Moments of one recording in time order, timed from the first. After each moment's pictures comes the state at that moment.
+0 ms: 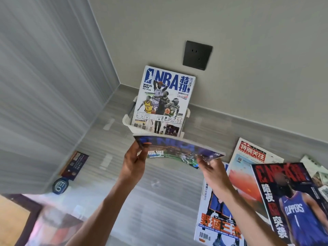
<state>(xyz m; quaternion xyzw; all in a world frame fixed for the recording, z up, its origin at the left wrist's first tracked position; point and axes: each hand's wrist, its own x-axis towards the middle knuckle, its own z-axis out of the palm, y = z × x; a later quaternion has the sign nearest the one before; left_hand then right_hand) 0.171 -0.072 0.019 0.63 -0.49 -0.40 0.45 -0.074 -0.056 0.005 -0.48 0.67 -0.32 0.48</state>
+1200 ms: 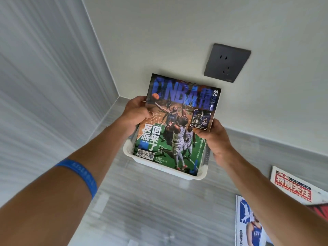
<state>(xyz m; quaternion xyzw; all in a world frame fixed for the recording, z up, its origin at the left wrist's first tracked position) 0.221 -0.334 0.022 0.64 -0.45 -0.52 0.35 -0.022 -0.269 -0.017 -0.38 0.65 -0.43 0.49</state>
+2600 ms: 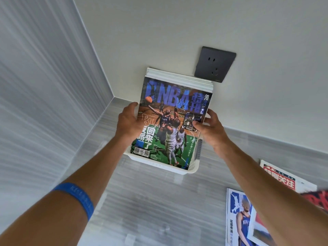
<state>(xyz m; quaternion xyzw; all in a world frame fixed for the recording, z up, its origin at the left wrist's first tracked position) 0.211 -0.296 0.016 0.69 -0.57 -0.33 0.31 -0.043 -0.275 -0.007 -0.43 0.64 -0.40 0.50</state>
